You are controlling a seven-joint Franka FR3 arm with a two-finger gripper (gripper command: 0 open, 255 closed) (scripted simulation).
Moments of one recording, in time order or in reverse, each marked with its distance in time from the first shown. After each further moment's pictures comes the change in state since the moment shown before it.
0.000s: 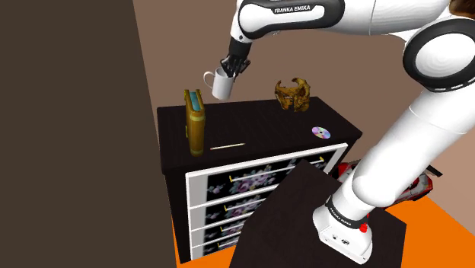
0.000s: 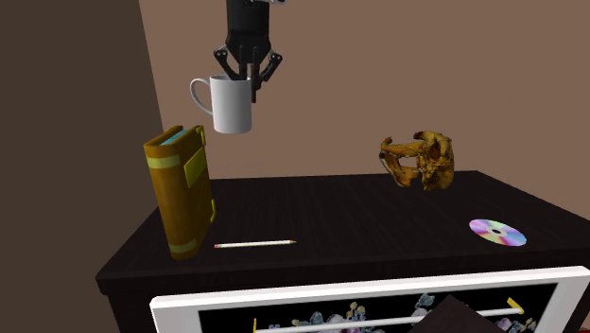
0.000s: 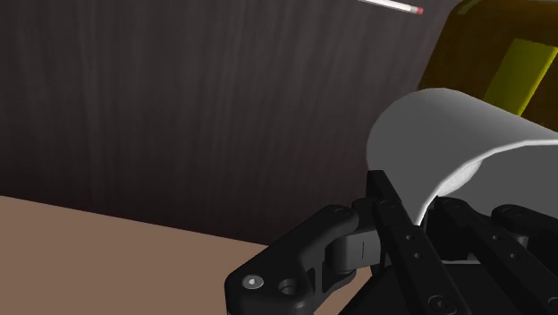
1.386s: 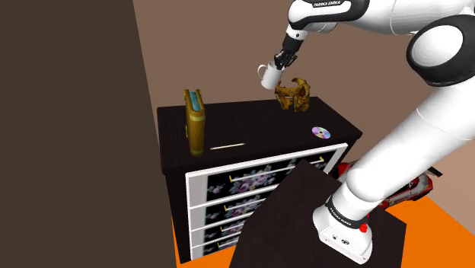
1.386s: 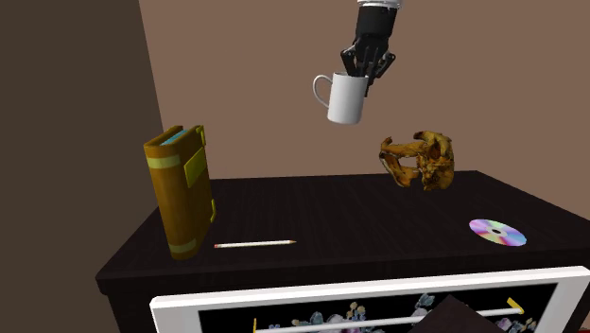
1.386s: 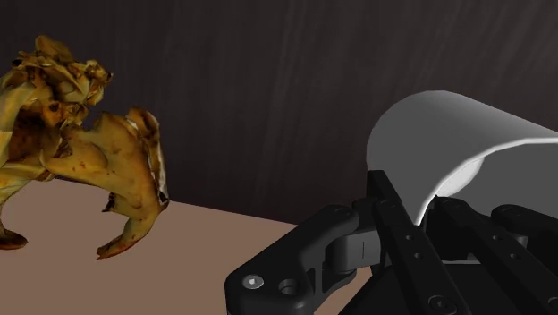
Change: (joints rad) arm -0.209 -0.073 -0.265 -0.063 0.066 -0.018 -0.495
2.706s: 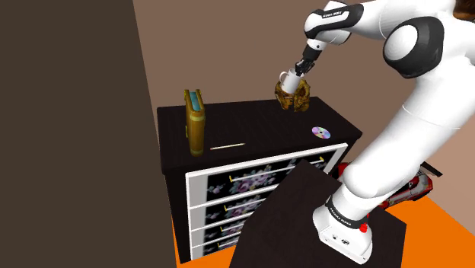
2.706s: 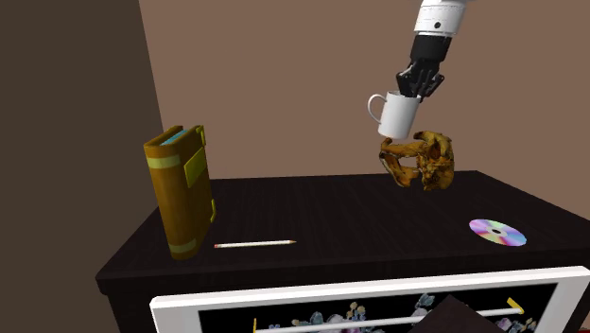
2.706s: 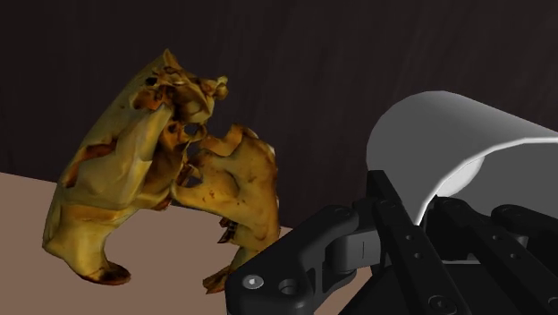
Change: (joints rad) arm -0.126 0.140 -0.145 0.055 0.081 0.057 -0.306
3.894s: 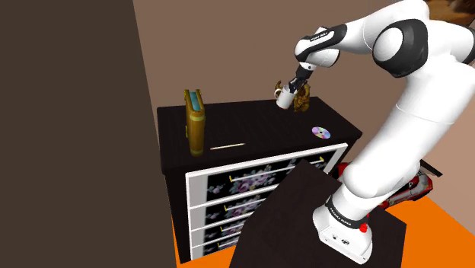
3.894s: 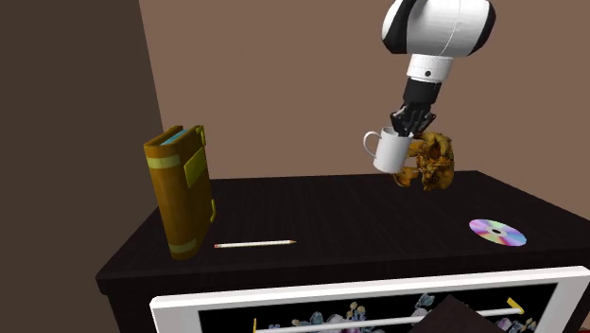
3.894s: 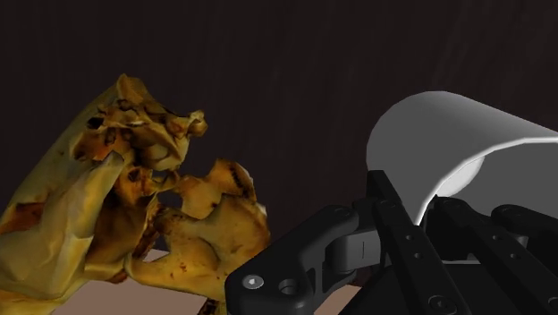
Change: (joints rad) arm -0.001 0.071 0.006 -0.158 0.047 0.223 -0.045
